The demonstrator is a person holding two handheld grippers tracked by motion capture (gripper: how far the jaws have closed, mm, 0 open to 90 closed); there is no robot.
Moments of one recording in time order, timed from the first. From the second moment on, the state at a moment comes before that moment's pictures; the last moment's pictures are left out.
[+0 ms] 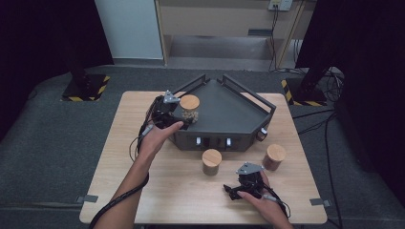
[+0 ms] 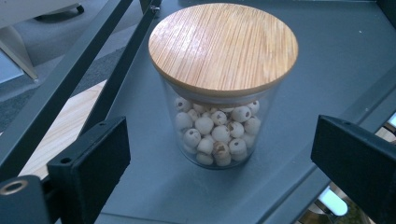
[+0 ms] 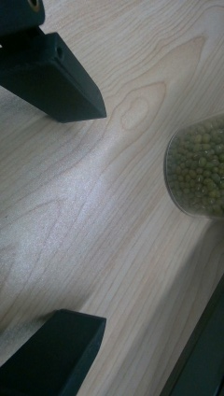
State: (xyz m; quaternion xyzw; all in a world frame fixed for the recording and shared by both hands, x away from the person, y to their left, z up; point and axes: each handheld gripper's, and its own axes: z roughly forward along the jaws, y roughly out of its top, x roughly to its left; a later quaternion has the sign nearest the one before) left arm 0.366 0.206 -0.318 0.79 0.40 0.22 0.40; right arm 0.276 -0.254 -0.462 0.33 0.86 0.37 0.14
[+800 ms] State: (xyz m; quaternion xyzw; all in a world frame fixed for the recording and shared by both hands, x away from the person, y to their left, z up) left arm 0.339 0.211 -0.317 0.80 0.39 0.23 0.40; right arm 0.275 -0.254 -0.461 0.33 0.86 0.37 0.14
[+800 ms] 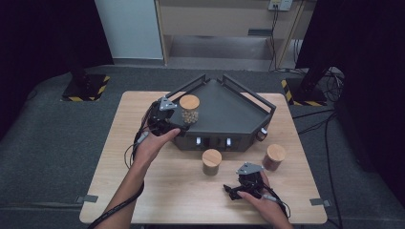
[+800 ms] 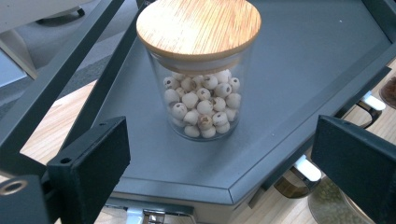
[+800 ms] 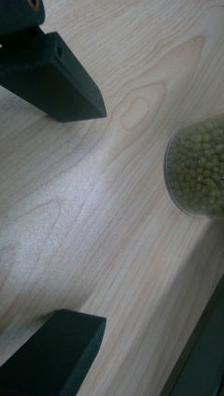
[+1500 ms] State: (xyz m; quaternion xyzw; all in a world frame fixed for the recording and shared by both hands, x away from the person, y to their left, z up) left arm 0.314 0.215 -0.323 0.80 0.40 0.23 0.39; right arm 0.271 -0.254 -0.461 0.34 0.85 0.37 0.14
